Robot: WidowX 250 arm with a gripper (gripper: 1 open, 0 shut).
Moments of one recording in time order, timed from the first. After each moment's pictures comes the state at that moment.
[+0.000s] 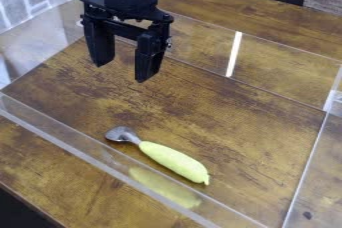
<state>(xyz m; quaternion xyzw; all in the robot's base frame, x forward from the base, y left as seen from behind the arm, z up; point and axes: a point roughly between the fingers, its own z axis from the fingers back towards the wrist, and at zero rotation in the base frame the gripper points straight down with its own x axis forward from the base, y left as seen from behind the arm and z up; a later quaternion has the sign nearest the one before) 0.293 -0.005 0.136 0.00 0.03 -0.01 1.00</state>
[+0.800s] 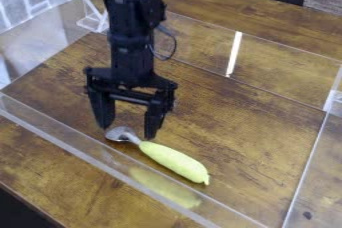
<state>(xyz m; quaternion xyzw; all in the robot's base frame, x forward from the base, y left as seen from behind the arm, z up) 0.283 -0.012 0.057 -0.01 0.06 0.14 0.99</state>
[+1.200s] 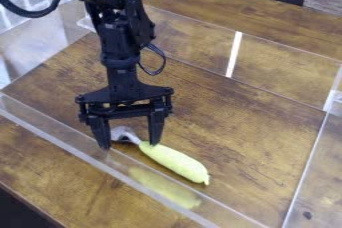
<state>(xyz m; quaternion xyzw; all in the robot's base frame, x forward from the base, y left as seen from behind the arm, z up) 0.282 -0.009 0.040 -0.03 0.03 0.35 0.94</state>
